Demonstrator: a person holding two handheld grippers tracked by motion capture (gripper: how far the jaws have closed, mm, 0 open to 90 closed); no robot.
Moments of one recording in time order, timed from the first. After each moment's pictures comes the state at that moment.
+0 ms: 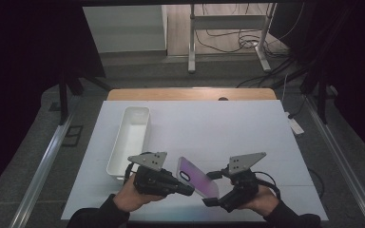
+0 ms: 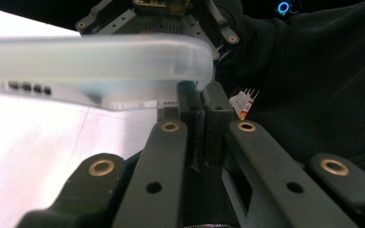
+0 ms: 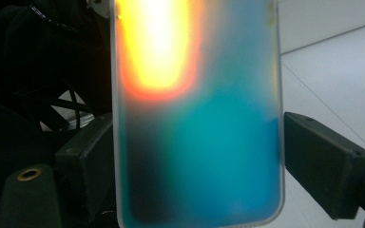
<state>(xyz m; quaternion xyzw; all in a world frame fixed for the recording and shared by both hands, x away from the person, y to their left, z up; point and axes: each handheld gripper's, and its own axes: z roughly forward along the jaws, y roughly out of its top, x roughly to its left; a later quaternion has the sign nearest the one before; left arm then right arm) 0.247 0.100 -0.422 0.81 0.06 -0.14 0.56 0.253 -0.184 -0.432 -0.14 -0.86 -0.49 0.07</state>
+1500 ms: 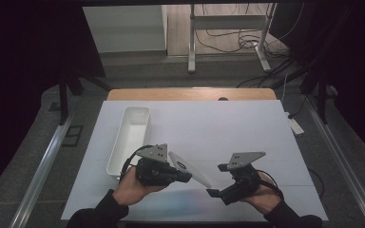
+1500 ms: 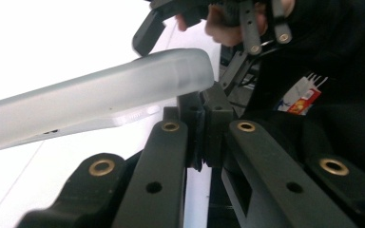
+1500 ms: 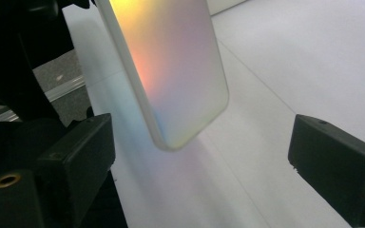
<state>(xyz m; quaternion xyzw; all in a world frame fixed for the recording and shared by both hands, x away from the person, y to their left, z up) 0.260 0.099 -0.415 0.86 0.16 -0.06 0.49 0.262 -0.191 -0.438 -0.22 -0.88 -0.42 -0.03</state>
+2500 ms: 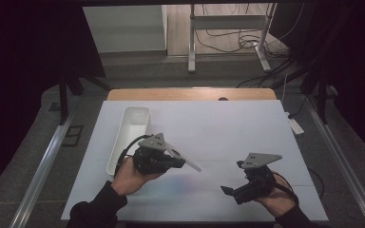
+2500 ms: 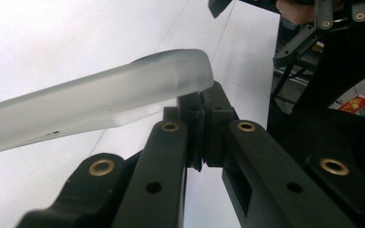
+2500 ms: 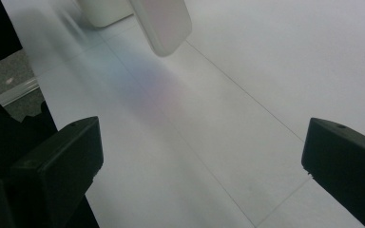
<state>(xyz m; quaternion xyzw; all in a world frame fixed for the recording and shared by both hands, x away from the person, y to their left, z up) 0.281 0.108 -0.409 0.87 0.21 0.01 0.45 0.258 -0.225 -0.437 -0.27 -0.87 -0.39 -0.09</state>
